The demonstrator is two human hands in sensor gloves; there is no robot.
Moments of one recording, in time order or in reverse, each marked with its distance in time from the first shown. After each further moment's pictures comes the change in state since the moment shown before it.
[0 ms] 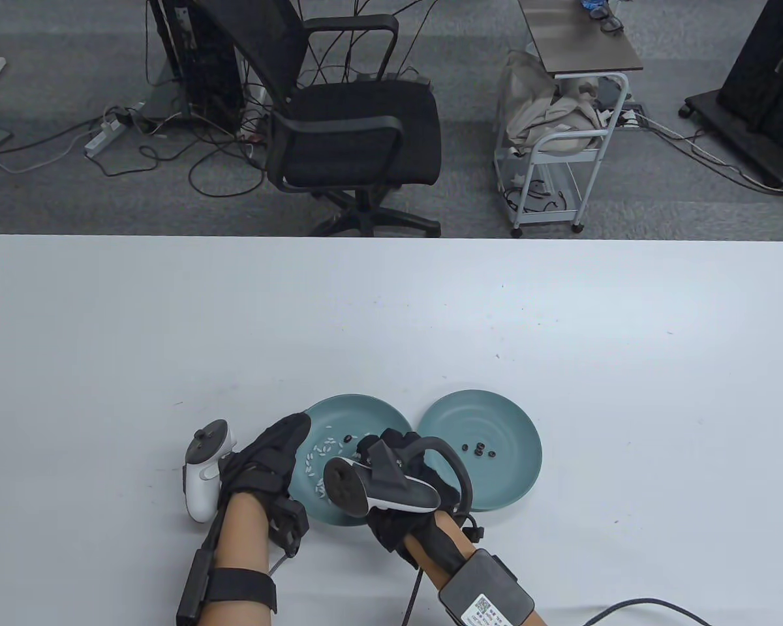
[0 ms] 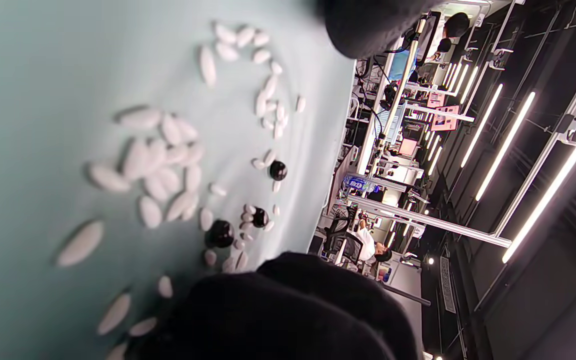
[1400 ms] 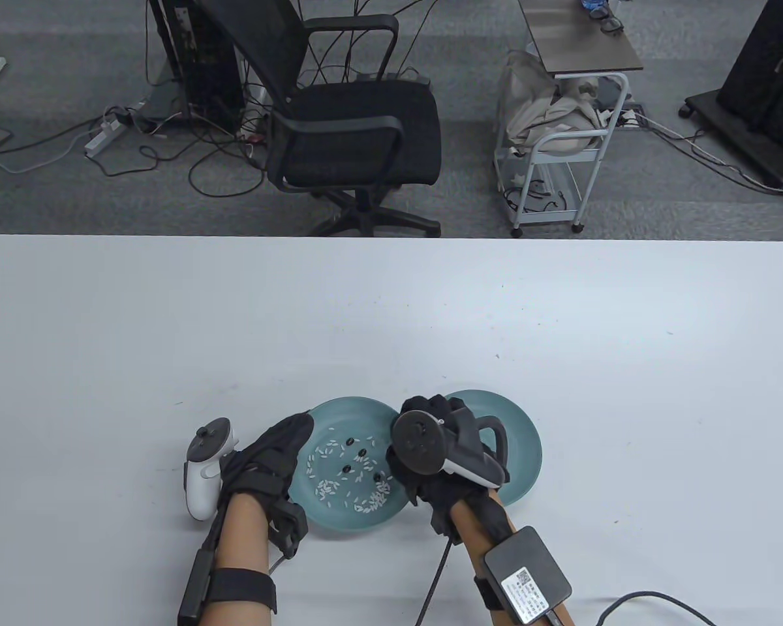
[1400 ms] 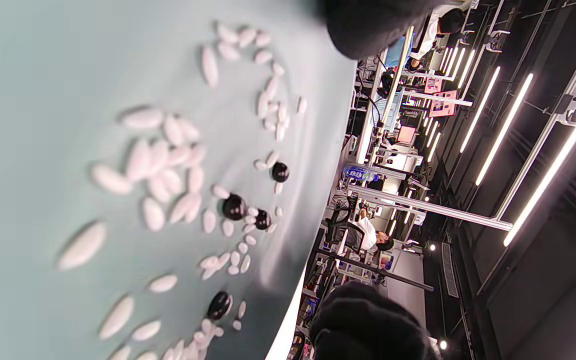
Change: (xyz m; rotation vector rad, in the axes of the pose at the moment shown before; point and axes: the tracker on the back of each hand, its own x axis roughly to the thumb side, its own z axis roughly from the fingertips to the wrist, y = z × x) left_hand 0.001 0.000 -0.002 -0.021 -0.010 -0.041; right_hand -0.092 -0.010 0.013 -0.223 0.173 -0.371
